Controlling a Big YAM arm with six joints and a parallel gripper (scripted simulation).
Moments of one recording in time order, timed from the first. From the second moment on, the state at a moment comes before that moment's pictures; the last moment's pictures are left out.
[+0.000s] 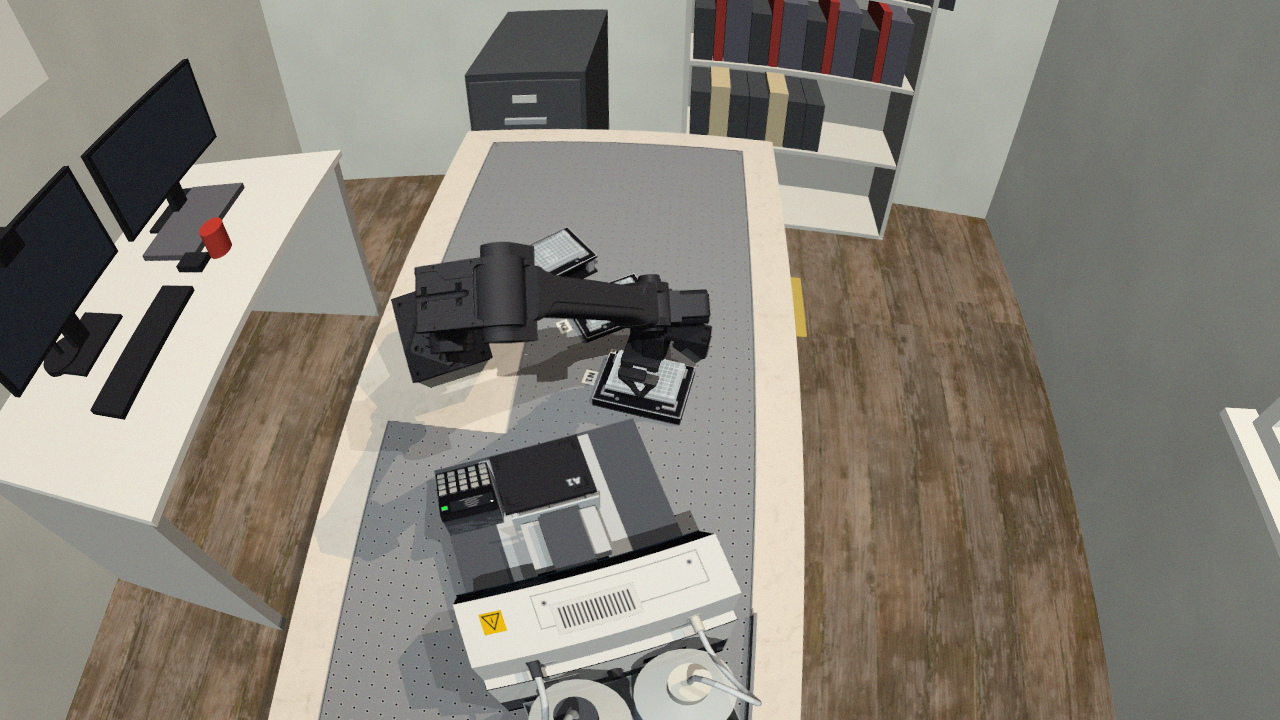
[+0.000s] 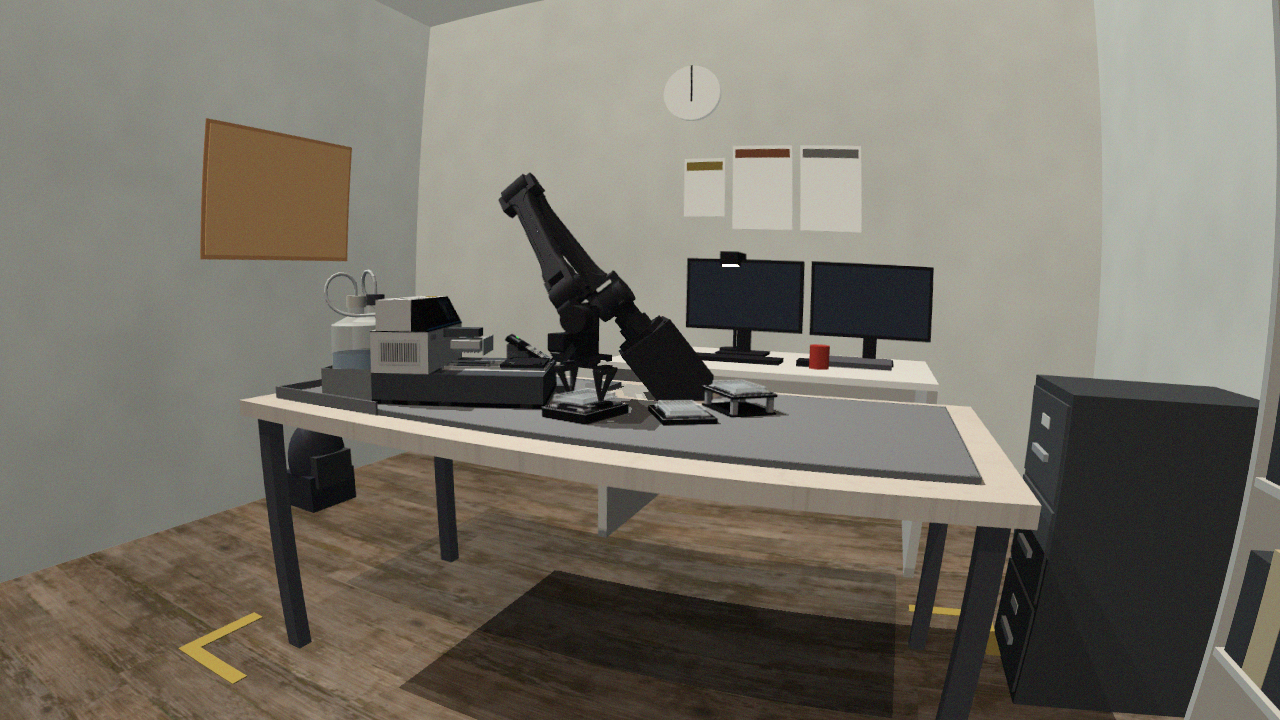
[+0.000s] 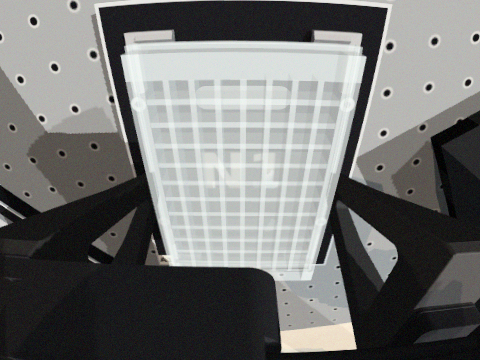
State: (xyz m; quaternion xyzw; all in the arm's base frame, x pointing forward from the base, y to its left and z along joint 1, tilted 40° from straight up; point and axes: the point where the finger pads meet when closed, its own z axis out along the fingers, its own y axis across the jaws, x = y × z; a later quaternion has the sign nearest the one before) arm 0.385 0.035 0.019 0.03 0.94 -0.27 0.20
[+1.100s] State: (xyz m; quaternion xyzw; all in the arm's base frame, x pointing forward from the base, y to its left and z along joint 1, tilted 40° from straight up) arm 0.384 0.032 0.014 0.03 0.94 -0.27 0.20
